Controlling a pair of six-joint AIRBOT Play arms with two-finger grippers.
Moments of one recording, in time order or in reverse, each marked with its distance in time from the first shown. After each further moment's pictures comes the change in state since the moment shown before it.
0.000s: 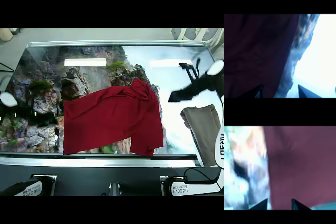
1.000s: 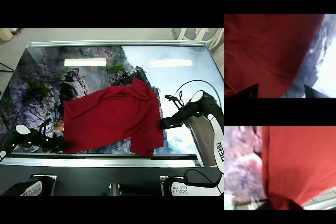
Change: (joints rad) left arm 0.018 0.082 -0.442 -0.191 0.211 0.117; right arm 0.030 0.029 -0.406 -0.013 -0.109 -0.074
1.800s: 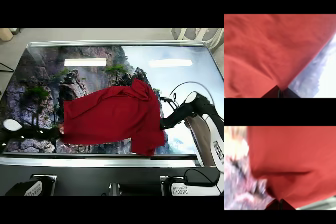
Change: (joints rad) left arm 0.001 0.146 0.149 -0.039 0.002 0.030; right arm 0.034 0.026 0.011 0.018 -0.008 -0.012
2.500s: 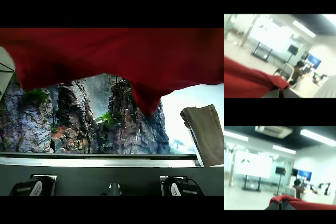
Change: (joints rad) left arm 0.001 0.394 1.047 -0.014 0.447 -0.172; right arm -0.001 0.888 0.615 -0.078 -0.597 -0.019
